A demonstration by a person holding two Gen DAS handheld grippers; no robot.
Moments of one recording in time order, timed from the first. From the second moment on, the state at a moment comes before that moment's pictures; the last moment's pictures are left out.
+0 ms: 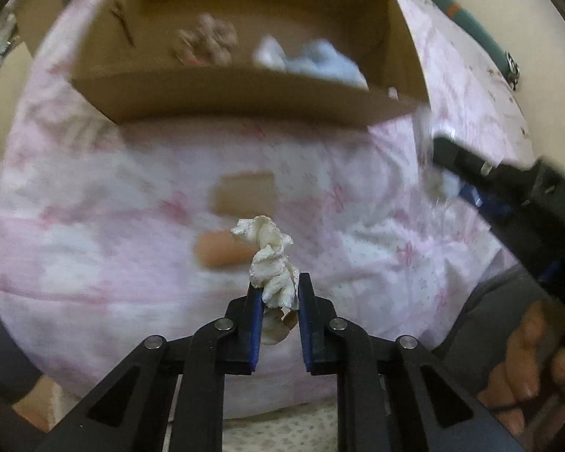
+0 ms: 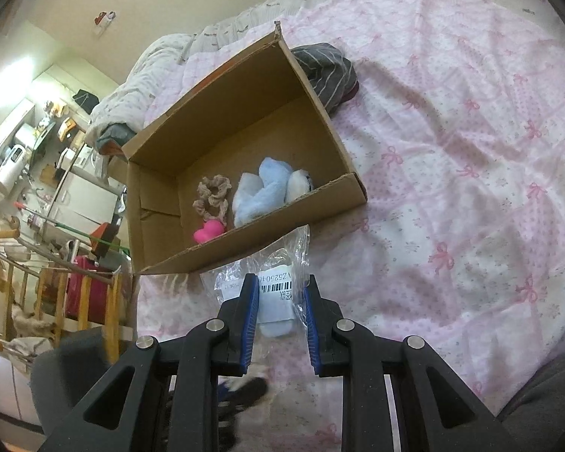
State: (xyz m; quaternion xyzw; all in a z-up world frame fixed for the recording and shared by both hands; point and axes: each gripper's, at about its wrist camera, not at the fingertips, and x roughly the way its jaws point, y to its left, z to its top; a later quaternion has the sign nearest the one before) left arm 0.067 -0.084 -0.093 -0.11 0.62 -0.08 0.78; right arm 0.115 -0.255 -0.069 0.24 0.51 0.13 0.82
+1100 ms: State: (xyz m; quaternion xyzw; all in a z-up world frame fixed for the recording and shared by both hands) left arm 0.104 -0.003 0.000 -0.01 0.46 0.03 0.89; right arm 0.121 -0.232 -0.038 0.19 0.45 0.18 0.85
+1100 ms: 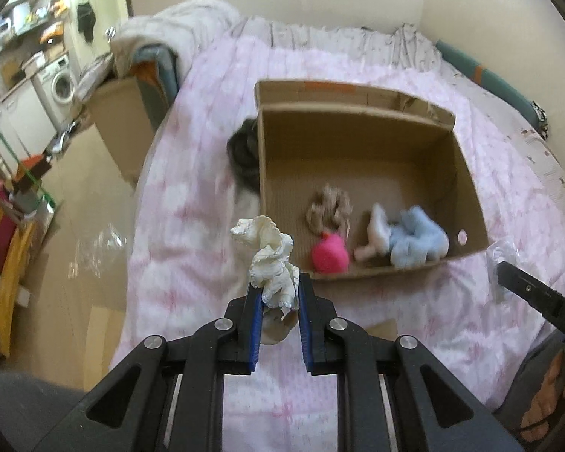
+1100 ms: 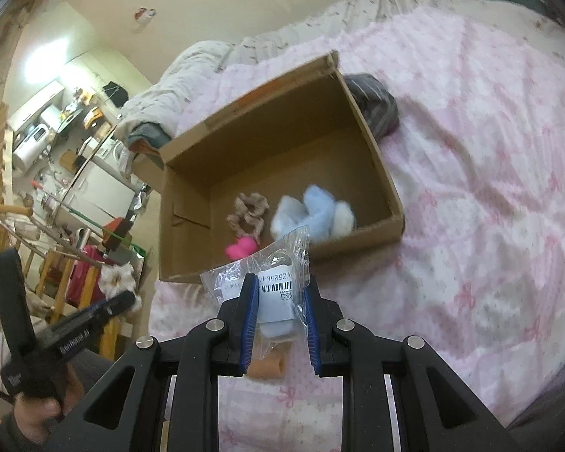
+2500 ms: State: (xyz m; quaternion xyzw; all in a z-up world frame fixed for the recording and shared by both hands) left arm 0.214 -0.022 -0.046 0.00 0.45 -0.02 0.90; right arm 0.220 -0.256 -0.057 0.10 0.47 0.08 0.87
